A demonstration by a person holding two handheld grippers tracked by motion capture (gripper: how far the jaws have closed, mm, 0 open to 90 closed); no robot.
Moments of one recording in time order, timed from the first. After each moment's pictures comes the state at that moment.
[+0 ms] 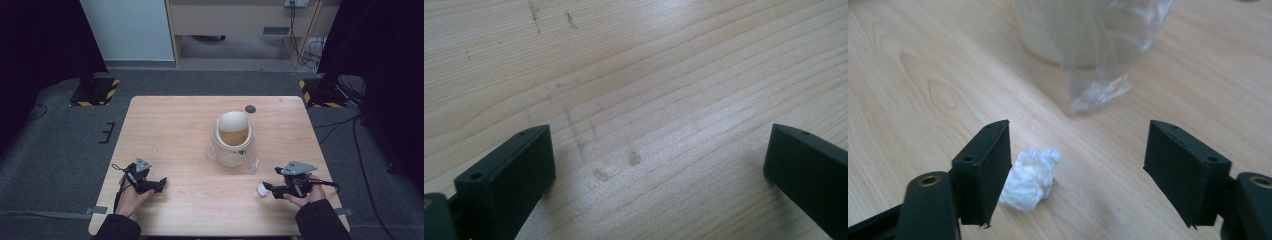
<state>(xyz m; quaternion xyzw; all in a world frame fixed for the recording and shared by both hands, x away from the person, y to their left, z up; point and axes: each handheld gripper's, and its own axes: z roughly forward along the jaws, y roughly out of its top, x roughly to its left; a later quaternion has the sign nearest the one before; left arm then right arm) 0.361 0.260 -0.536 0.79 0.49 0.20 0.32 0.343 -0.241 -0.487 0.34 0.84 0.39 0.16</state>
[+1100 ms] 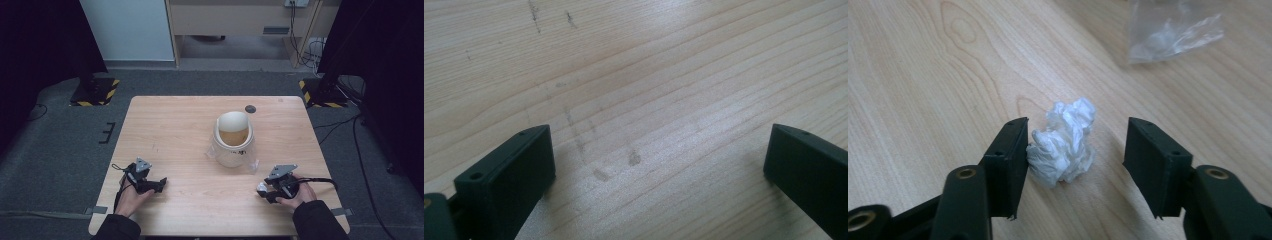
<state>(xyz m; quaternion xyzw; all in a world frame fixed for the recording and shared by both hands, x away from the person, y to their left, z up) 0.361 0.260 -0.536 0.79 0.49 0.20 0.32 0.352 -0.220 -0.511 0.29 0.90 0.31 0.09</state>
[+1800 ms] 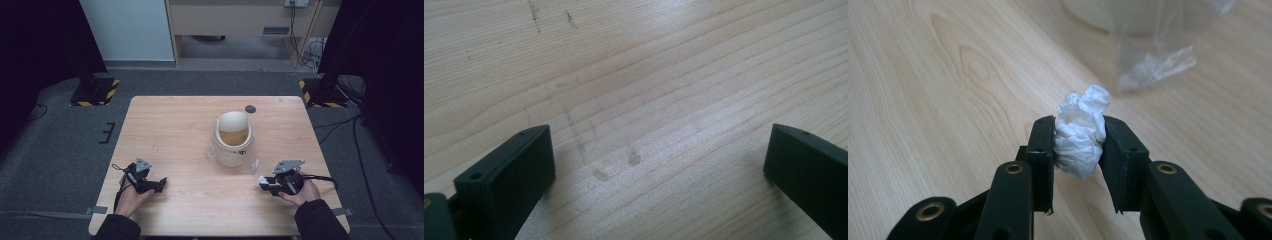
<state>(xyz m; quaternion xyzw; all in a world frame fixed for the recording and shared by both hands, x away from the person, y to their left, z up) 0.361 0.260 -0.536 0.79 0.49 0.20 0.32 0.354 -0.227 -0.491 0.32 0.88 0.35 0.08</state>
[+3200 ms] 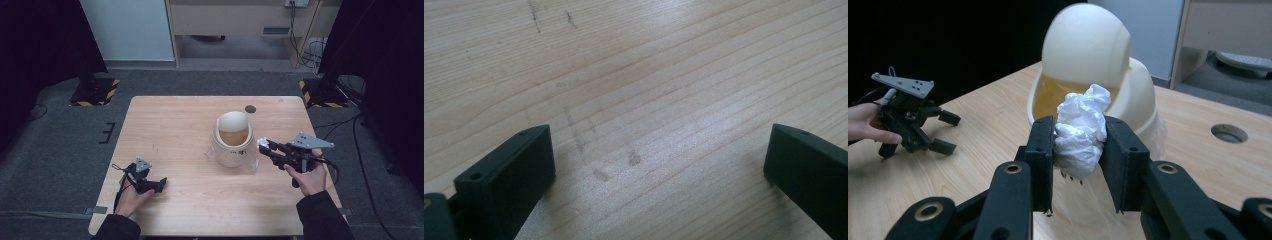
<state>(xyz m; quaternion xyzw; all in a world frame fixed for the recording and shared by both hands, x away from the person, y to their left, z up) 0.361 0.260 -0.536 0.79 0.49 0.20 0.32 0.370 -0.225 -0.401 0.33 0.74 0.57 0.16</state>
